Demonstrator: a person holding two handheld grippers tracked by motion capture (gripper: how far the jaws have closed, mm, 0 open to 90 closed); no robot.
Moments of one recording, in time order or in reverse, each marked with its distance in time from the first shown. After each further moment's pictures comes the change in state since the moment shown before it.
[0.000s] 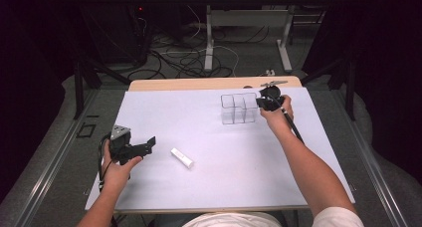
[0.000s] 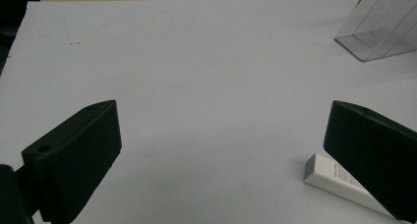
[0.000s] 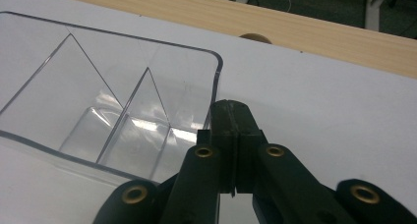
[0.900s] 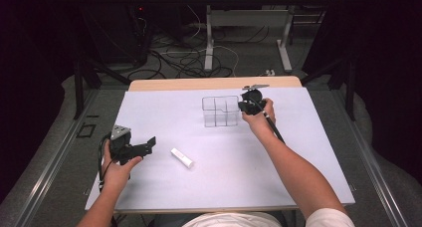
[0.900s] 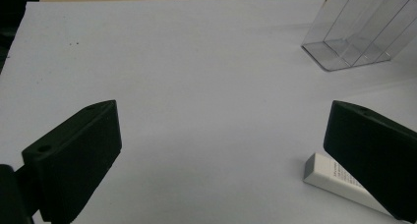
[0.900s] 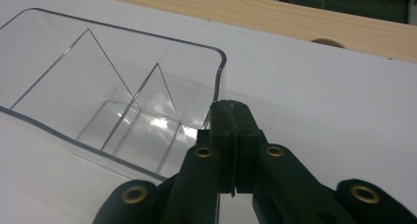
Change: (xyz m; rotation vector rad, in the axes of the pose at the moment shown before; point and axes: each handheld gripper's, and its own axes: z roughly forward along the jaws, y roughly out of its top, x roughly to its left) left arm 0.000 0.000 0.000 -0.001 -0.002 0.006; right arm 0.059 0.002 0.008 -0.009 0.079 0.004
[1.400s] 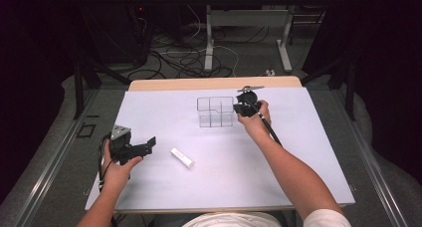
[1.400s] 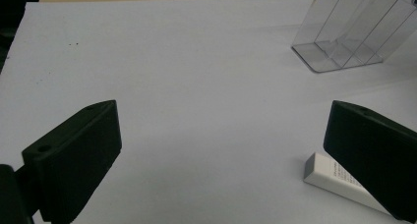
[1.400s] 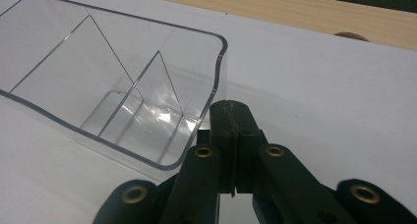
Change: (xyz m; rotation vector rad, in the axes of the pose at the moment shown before) left arm 0.000 0.000 0.000 0.000 -0.001 0.003; right arm 0.013 -0.002 0.005 0.015 0.029 -0.002
